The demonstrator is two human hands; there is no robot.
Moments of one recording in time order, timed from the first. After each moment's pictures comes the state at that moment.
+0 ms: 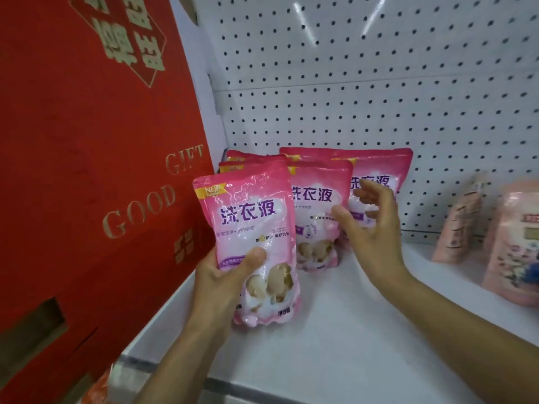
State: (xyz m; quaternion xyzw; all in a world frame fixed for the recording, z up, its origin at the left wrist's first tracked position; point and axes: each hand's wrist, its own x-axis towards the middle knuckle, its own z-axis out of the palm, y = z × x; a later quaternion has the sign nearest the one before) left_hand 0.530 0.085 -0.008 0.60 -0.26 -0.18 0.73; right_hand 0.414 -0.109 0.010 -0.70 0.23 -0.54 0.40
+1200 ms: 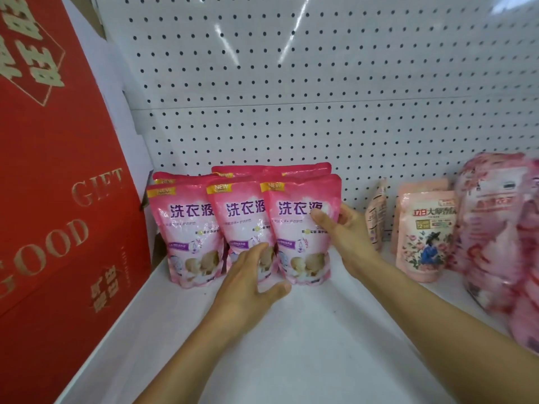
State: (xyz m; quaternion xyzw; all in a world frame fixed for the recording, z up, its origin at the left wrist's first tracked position) left_hand 0.513 0.000 -0.016 0.71 -0.58 -0.11 0.38; right_hand 0.370 -0.151 0.022 -0.60 0.26 -0.52 0.55
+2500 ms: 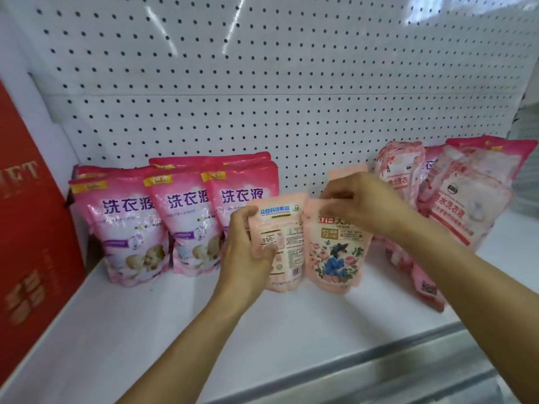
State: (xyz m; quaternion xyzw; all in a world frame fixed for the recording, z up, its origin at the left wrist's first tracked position) left_hand 0.433 -0.026 0.003 0.59 -0.51 -0.19 0.59; right_hand 0.243 -0.109 0.091 -0.85 0.44 -0.28 0.05
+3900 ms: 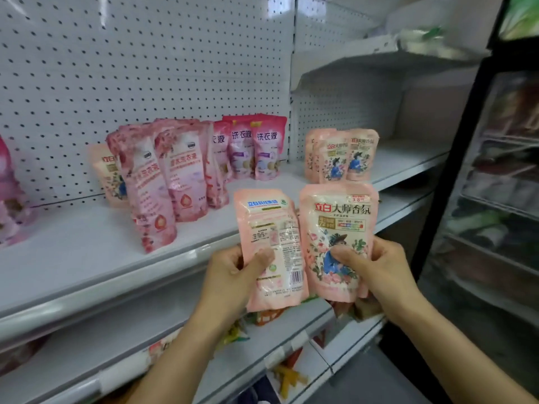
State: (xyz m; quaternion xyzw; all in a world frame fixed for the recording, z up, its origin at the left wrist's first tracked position) left_hand -0.016 0.036 -0.028 0.48 -0.52 -0.45 0.55; right_hand -0.232 0.035 -0.024 -0.52 0.48 -0.60 0.37
